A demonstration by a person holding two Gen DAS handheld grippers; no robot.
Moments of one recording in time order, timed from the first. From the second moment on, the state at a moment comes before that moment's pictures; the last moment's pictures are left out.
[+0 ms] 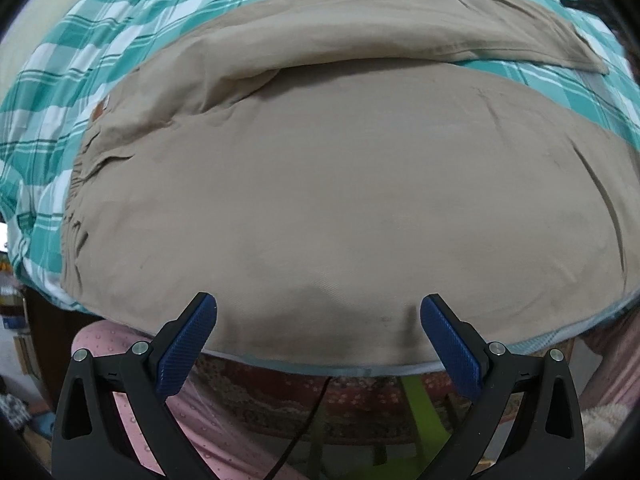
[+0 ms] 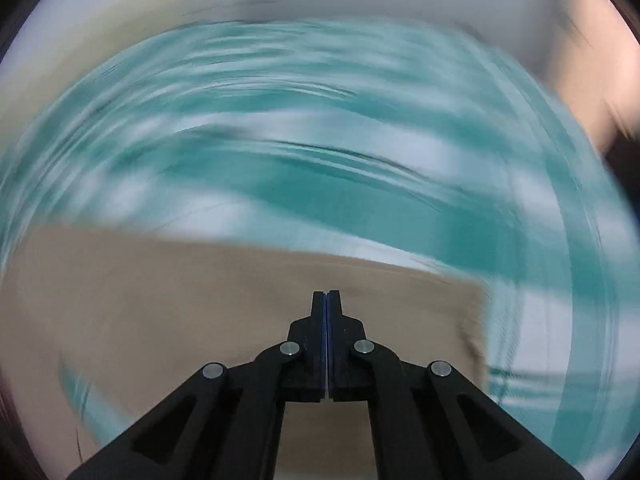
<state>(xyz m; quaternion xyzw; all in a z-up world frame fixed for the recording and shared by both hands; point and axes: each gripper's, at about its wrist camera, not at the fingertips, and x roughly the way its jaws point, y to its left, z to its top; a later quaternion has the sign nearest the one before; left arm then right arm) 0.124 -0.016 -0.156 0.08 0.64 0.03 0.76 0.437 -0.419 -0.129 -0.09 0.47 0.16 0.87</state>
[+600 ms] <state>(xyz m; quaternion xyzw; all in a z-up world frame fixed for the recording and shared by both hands) 0.133 -0.009 -0.170 0.07 0.66 0.03 0.75 0.514 -0.557 -0.199 0.14 0.55 0.02 0.83</state>
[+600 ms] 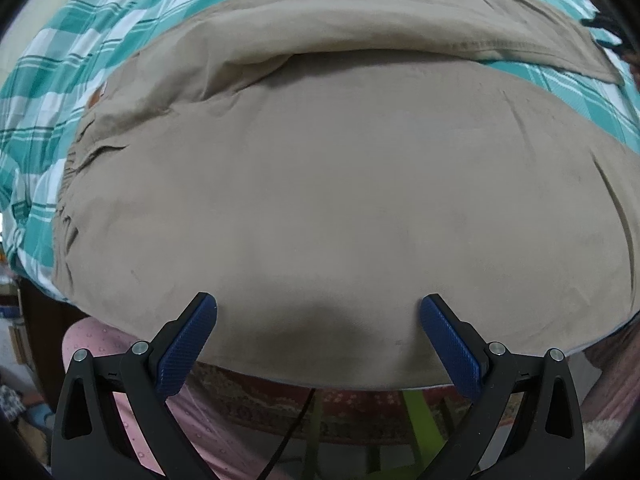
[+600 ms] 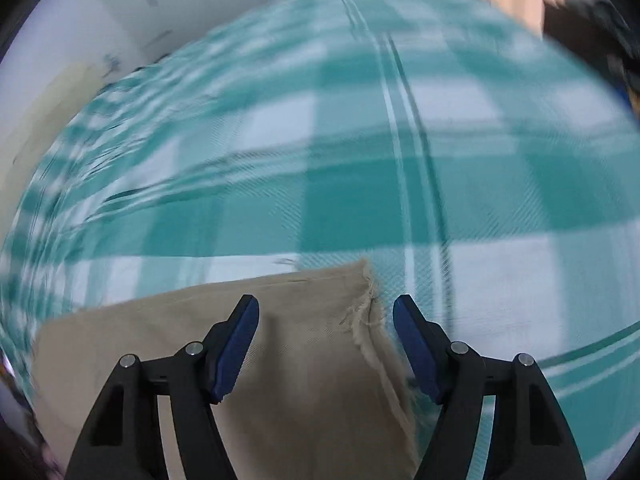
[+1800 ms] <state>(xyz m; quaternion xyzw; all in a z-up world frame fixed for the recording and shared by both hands) 0.271 0.060 -0.168 0.06 0.55 0.12 0.82 0.404 -0.533 -0.120 0.02 0.49 -0.08 0.87</state>
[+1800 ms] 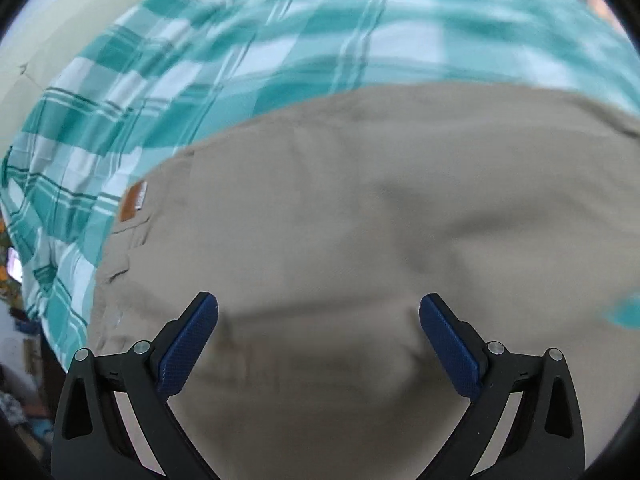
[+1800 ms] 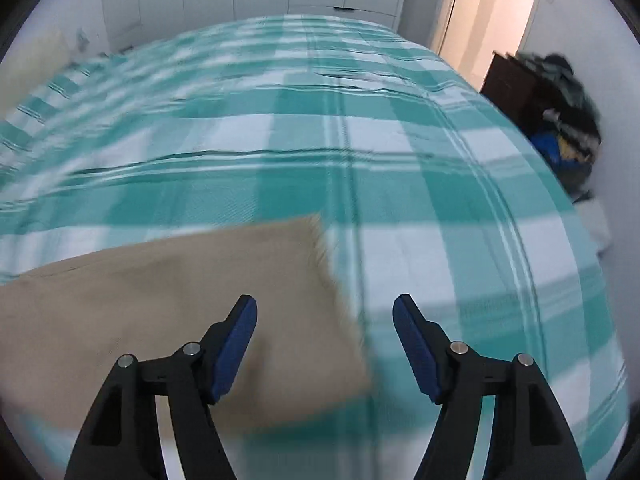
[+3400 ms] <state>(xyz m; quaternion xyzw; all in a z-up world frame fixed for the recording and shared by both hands) 0.270 0.101 -0.237 0.01 0.49 0.09 0.87 0.417 -0.530 -0.223 -0.01 0.53 -0.06 0.85</state>
